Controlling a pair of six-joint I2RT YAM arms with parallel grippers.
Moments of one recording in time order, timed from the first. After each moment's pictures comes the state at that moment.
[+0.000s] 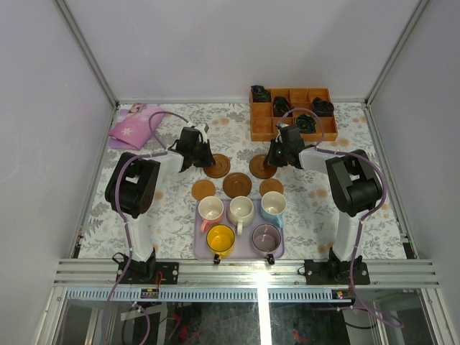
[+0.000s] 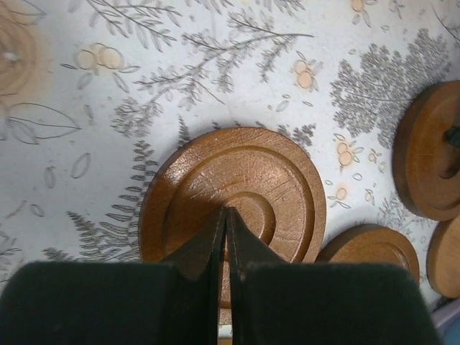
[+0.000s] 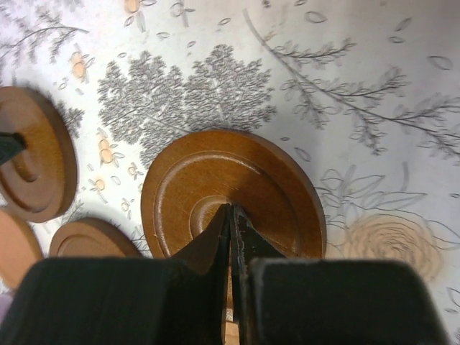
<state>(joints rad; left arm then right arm) -0.29 1.93 1.07 0.10 0.26 -0.38 0.35 1.95 1.12 0.01 -0.24 0.45</state>
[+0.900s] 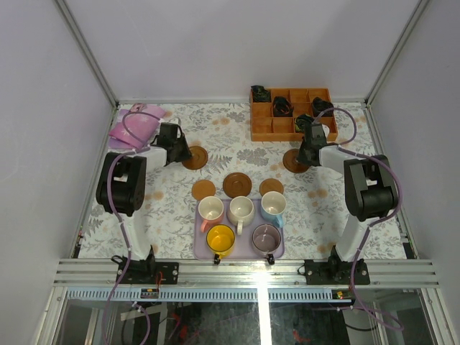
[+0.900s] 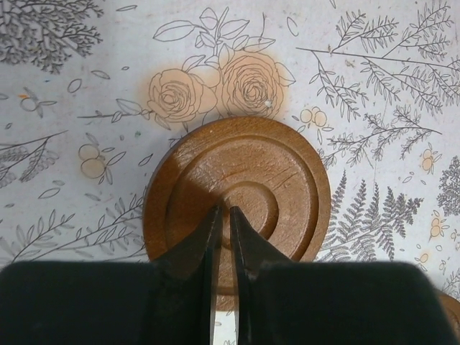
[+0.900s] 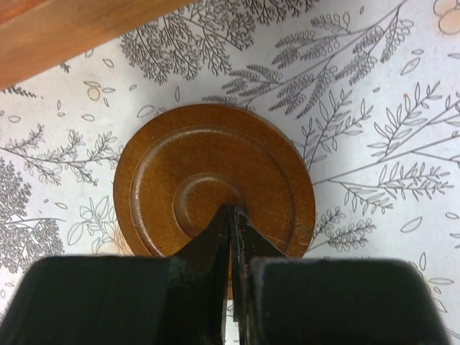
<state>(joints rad) -0.12 1.93 1.11 0.02 0.14 -0.42 0.17 1.86 1.09 -0.16 0.14 0.50</state>
